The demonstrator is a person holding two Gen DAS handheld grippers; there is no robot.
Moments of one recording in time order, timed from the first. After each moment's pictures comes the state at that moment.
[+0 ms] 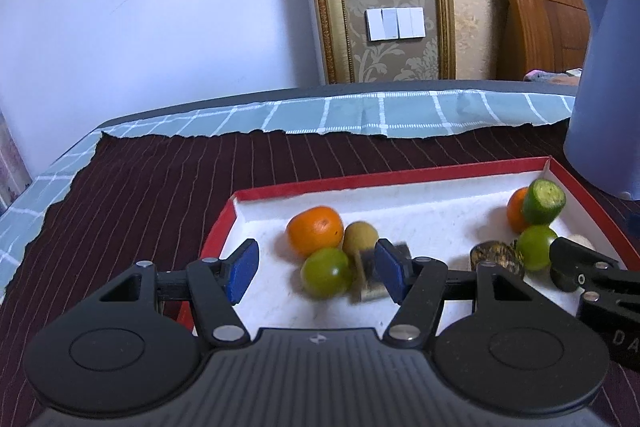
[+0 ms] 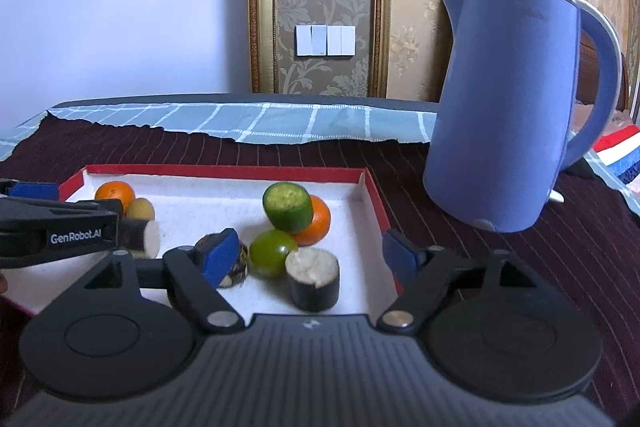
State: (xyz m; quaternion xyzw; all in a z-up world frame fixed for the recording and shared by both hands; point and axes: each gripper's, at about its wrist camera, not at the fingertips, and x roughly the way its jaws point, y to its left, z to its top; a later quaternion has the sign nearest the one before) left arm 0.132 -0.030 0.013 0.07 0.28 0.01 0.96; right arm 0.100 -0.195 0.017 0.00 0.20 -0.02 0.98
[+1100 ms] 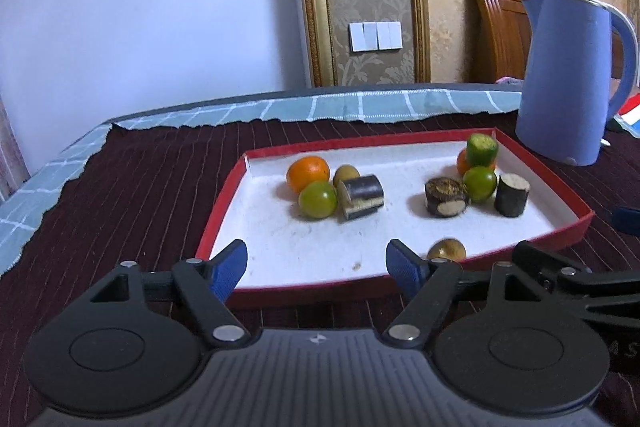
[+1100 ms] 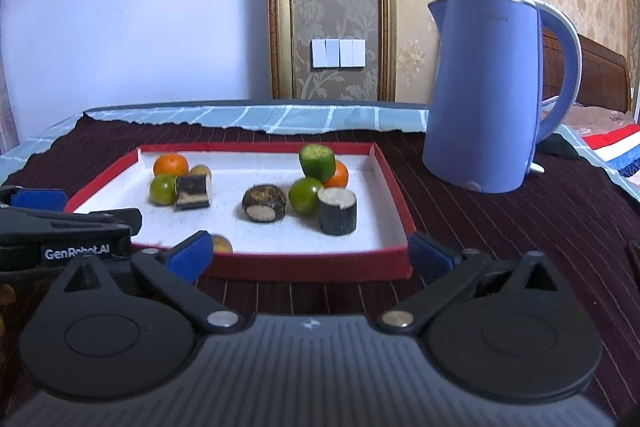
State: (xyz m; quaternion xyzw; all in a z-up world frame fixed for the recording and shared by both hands) left arm 0.038 -0.021 0.007 0.06 0.26 -0.02 0.96; right arm 0.014 -0.181 0.001 0.00 0.18 0.00 0.98
